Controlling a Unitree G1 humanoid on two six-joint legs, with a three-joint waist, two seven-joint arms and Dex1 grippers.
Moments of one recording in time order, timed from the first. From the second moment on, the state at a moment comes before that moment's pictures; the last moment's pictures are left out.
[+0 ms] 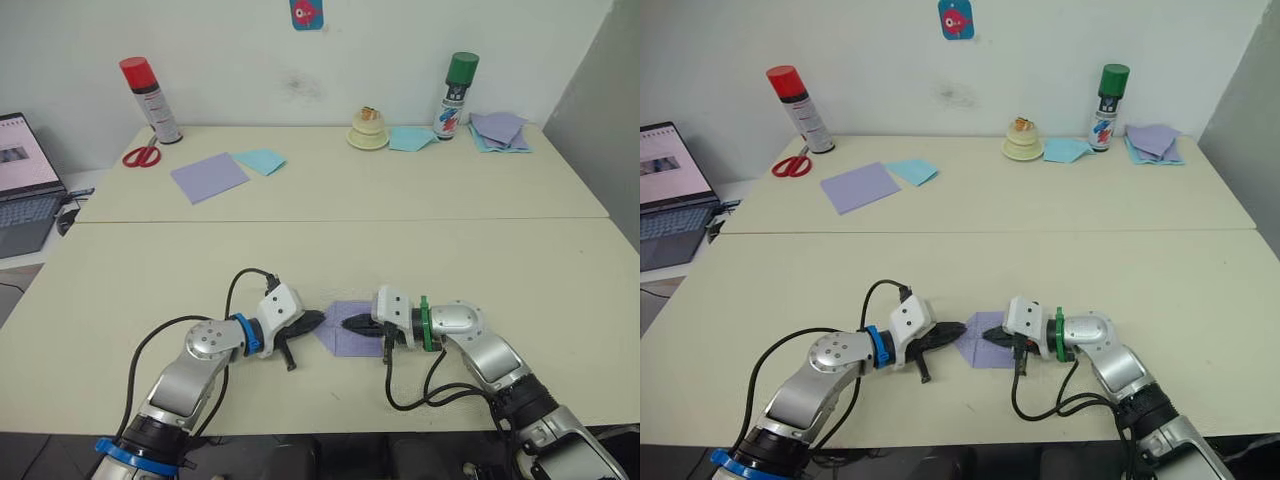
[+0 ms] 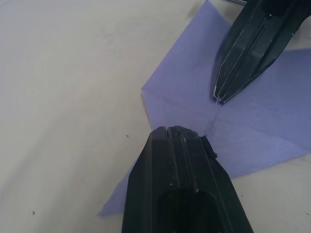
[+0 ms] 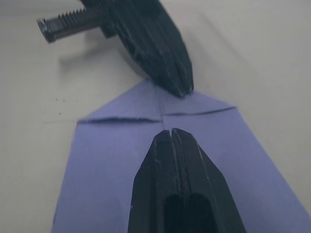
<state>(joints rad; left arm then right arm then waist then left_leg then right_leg) -0.16 0.53 -0.23 -0.10 -0.13 0.26 -0.82 -0.37 -0.41 0.40 0.13 0.06 0.04 1.00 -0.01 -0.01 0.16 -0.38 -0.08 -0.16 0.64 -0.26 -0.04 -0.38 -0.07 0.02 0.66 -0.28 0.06</state>
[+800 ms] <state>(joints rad) -0.18 0.53 -0.25 -0.07 -0.13 0.26 -0.82 -0.26 -0.48 0.27 -0.13 0.20 0.12 1.00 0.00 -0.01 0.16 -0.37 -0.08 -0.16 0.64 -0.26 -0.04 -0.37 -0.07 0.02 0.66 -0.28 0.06</state>
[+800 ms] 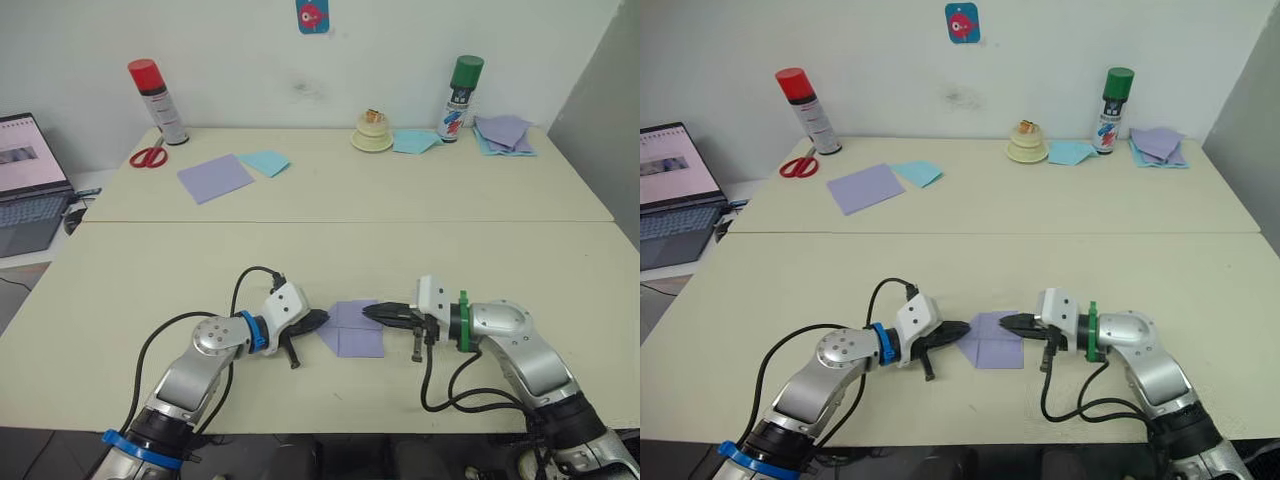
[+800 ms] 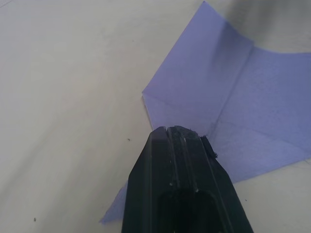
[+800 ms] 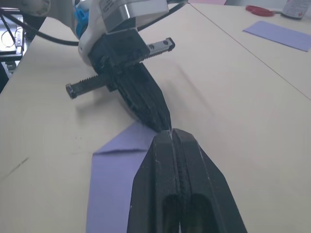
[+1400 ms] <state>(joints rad) -0.23 0.48 -0.25 -0.16 -0.17 0.34 -0.83 -0.36 -0.46 0.39 0.12 -0.04 -0.04 0.92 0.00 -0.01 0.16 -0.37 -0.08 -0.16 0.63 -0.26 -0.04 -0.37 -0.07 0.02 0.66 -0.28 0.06</state>
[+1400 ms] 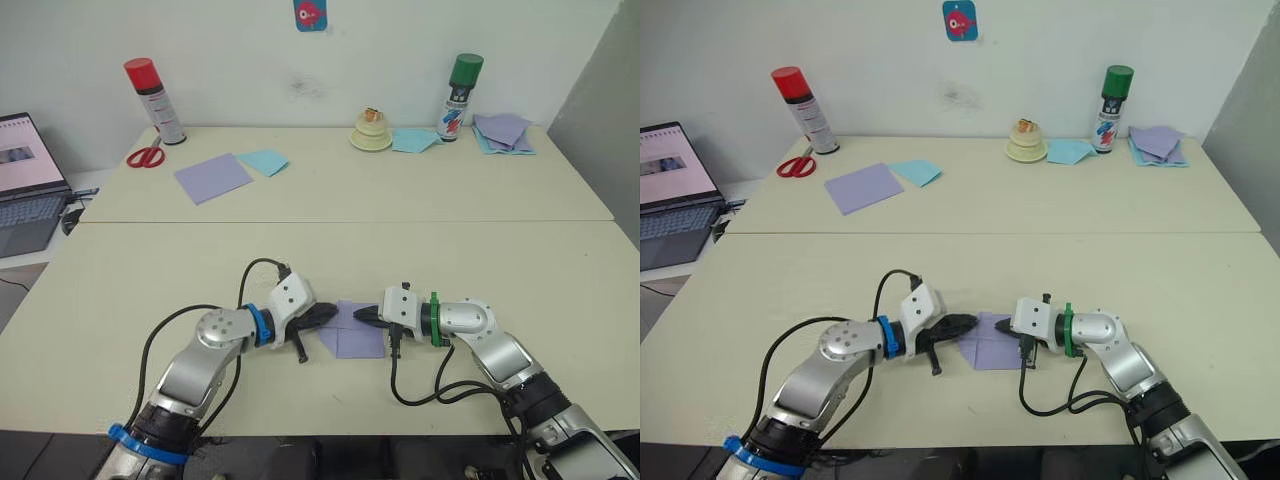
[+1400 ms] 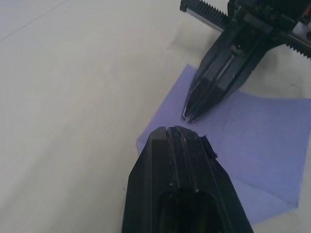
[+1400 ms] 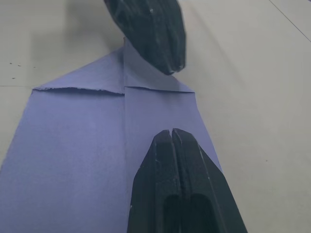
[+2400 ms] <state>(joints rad) -0.01 0.70 0.10 -0.39 -0.47 0.52 -0.88 -0.34 -0.47 0.21 -0.11 0.37 0.30 1.03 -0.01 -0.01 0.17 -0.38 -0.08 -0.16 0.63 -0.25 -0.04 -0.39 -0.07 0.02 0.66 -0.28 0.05</state>
